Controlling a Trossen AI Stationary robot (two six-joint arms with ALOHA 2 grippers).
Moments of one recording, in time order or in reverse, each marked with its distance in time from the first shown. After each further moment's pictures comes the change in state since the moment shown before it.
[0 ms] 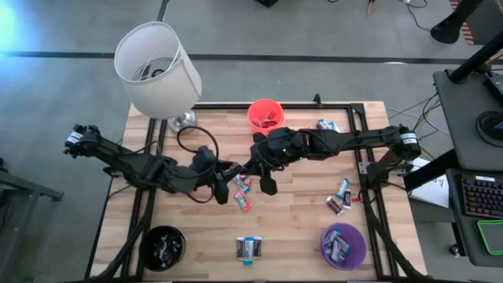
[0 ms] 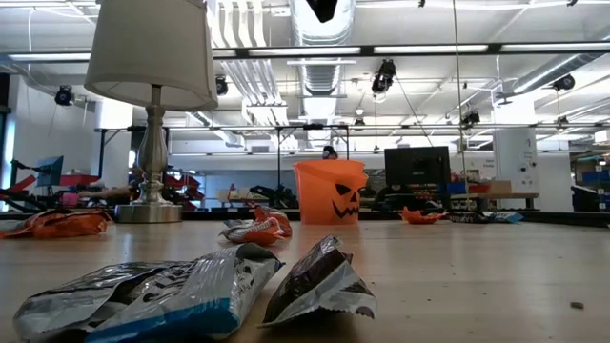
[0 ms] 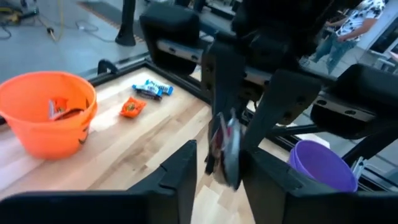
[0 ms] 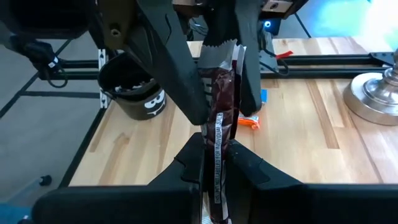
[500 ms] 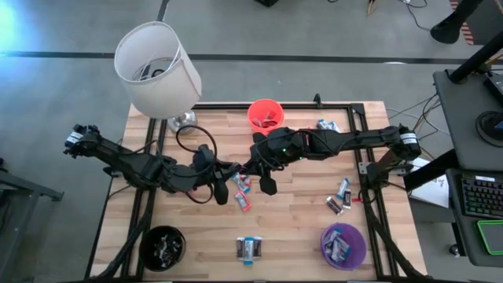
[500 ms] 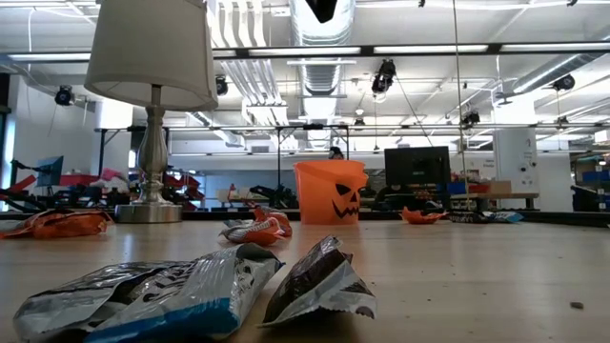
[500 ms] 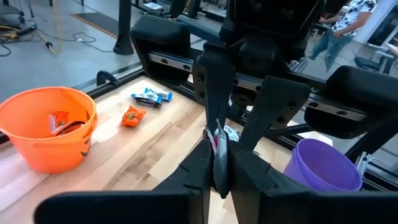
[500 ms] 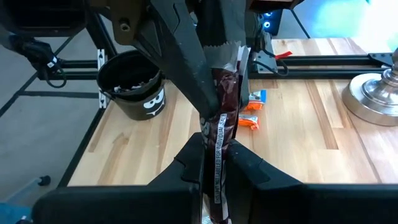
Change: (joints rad) left arm 0.003 -0.003 0.000 0.023 0.003 0.078; right arm 0.000 0.000 0.000 0.004 0.000 -0.005
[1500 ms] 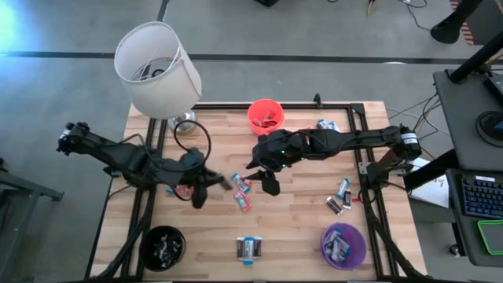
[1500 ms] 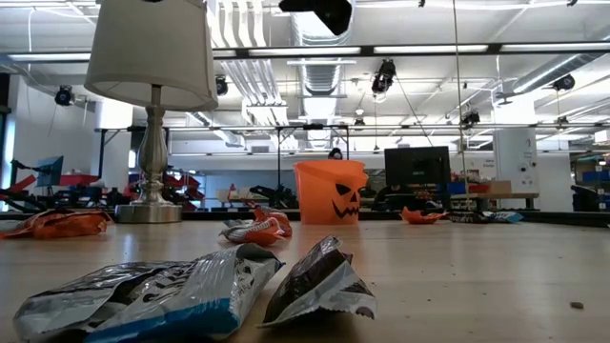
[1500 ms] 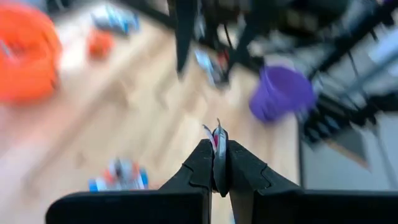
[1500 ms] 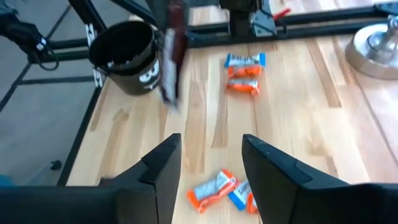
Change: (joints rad) left arm 0.001 -0.150 0.000 -0.342 0.320 -0.119; right arm -0.002 -0.005 0.000 -0.133 0.008 0.067
